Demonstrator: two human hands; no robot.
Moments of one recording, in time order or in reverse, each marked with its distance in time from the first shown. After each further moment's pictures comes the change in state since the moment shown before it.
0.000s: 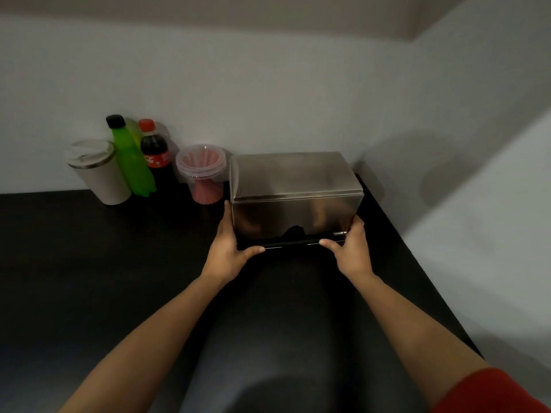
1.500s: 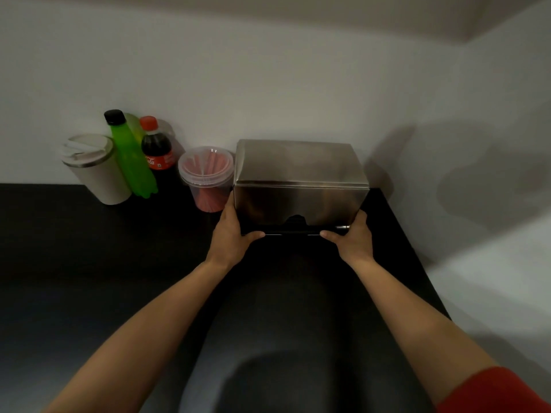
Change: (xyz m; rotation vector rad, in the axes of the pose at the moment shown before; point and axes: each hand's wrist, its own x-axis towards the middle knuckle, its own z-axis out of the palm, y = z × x) left_hand 0.069 -0.003 0.006 -0.026 0.105 -0.079; right_hand 0.088 -0.006 0.030 0.047 -0.066 0.050
